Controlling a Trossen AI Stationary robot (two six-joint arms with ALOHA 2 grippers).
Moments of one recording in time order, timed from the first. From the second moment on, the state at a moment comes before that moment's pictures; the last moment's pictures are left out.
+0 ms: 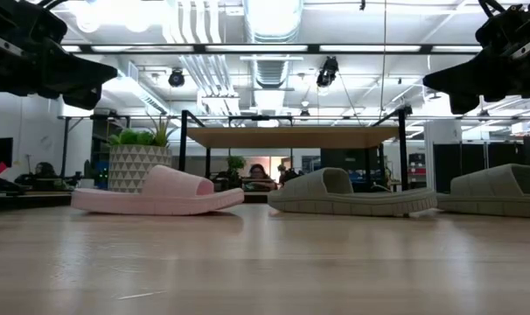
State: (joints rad) left arm -0.08 0.04 0.04 -0.03 -0.08 0.04; right arm 0.02 0.02 0.03 -0.03 0.13 0.02
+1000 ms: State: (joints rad) left arm -0.08 0.04 0.04 0.13 -0.11 0.07; right arm 0.02 0.02 0.03 0.11 0.13 0.06
